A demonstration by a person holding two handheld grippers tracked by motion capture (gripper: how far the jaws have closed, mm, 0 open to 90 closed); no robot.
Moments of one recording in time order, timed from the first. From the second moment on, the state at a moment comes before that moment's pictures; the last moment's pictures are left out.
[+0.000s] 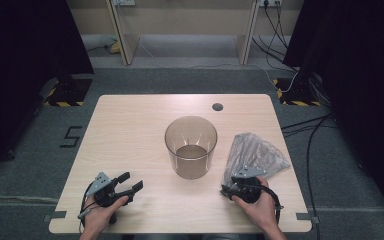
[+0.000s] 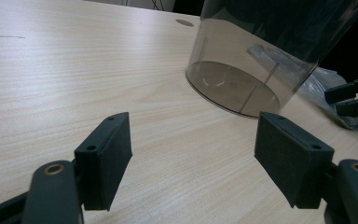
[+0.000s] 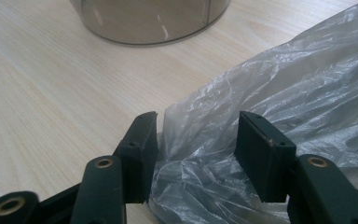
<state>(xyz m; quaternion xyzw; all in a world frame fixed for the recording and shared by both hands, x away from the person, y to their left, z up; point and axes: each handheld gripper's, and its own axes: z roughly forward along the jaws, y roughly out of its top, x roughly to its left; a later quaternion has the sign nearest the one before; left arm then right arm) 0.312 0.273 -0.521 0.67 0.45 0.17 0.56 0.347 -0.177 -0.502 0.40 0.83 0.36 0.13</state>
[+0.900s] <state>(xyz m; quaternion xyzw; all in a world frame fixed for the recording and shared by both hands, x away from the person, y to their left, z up) 0.314 0.271 -0.521 0.67 0.45 0.17 0.56 0.317 -0.291 -0.476 0.51 0.76 0.39 0.14</state>
